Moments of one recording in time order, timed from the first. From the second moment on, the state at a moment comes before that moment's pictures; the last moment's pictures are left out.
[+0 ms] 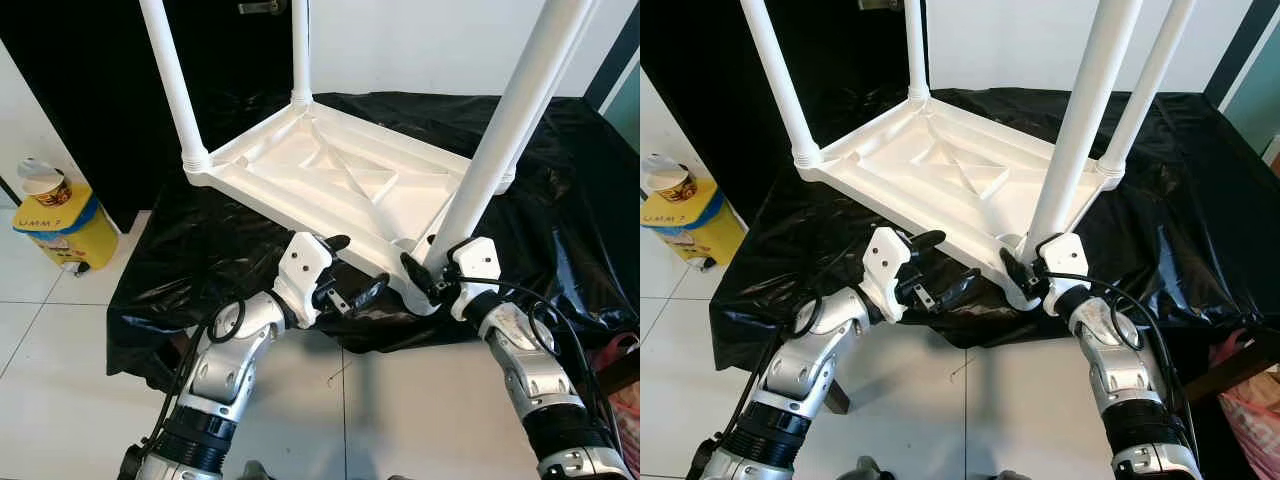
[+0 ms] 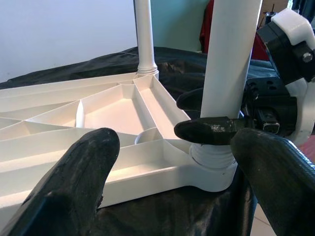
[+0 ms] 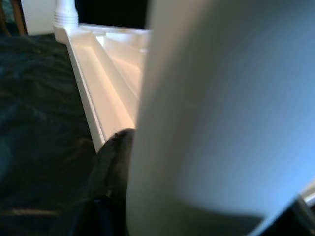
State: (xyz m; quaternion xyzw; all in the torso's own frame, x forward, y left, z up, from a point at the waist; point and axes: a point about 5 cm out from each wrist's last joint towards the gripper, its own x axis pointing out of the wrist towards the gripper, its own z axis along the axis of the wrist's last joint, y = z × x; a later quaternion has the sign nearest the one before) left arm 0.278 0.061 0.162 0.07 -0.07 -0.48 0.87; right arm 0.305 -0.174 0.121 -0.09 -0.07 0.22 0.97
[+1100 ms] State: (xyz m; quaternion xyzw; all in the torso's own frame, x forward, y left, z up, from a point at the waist) left arm 0.277 0.060 0.161 0.06 -0.07 -0.48 0.87; right arm 0.303 -0.145 0.112 0.02 -0.04 -0.06 1.00
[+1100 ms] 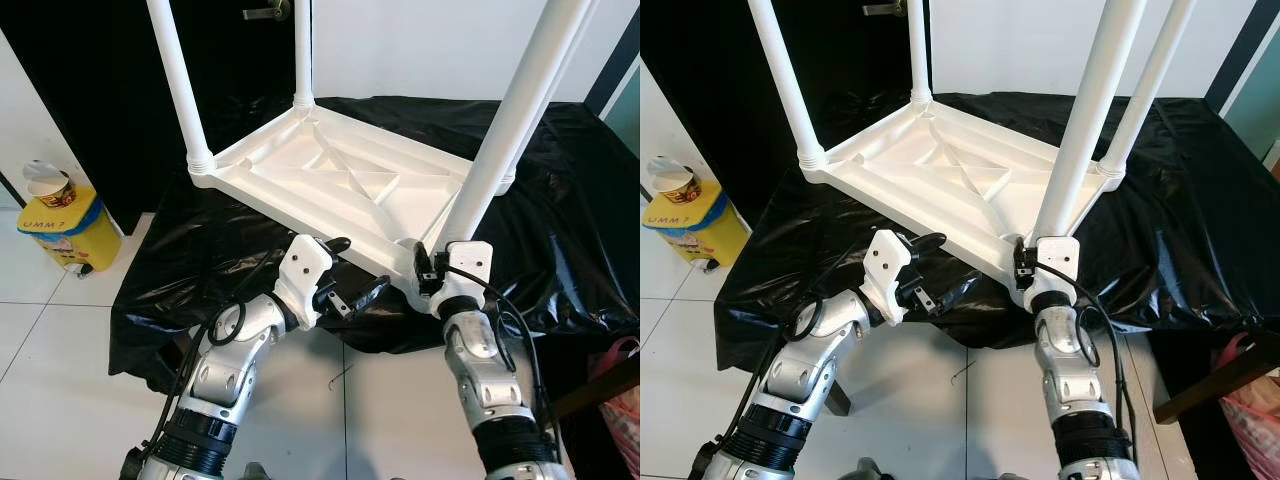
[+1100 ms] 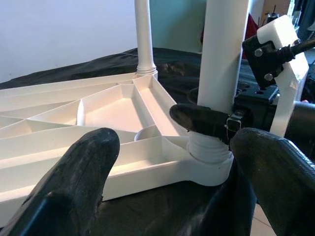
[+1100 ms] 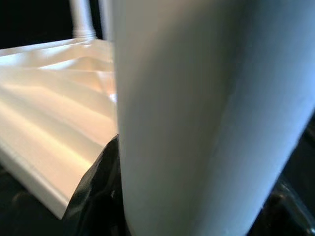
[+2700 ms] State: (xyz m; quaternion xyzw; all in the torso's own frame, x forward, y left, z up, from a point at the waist) left arm 0.272 0.053 0.158 0.08 -0.08 -0.49 0.87; right arm 0.314 -0.178 0.121 -0.11 -0.04 0.28 0.95
